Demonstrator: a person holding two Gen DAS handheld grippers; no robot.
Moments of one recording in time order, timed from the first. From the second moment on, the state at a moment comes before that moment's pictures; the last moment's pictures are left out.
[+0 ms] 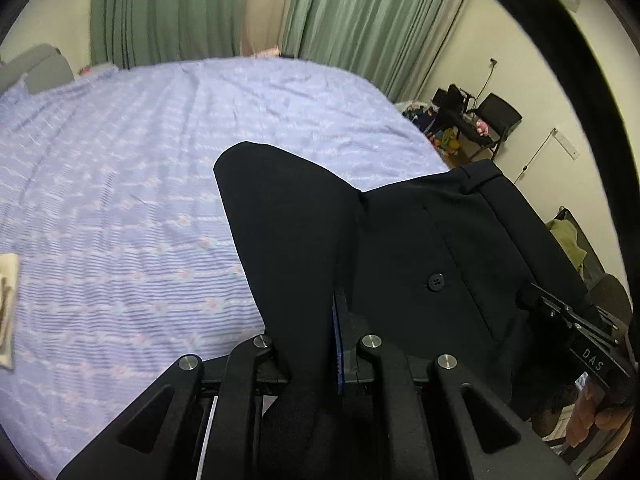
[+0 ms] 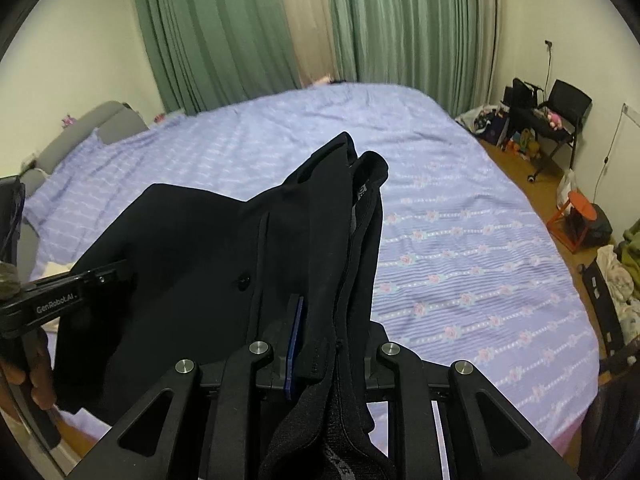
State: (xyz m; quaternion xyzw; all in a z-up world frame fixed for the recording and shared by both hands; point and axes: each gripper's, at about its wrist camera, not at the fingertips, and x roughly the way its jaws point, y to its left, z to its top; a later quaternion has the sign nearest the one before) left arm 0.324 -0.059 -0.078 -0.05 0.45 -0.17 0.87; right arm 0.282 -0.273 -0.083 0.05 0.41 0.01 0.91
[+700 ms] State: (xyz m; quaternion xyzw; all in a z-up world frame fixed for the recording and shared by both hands) left arm 0.157 0.138 -0.009 -0.11 0.40 -0.04 0.91; right arm 0.181 -0.098 -0.013 0.00 0.35 0.19 0.92
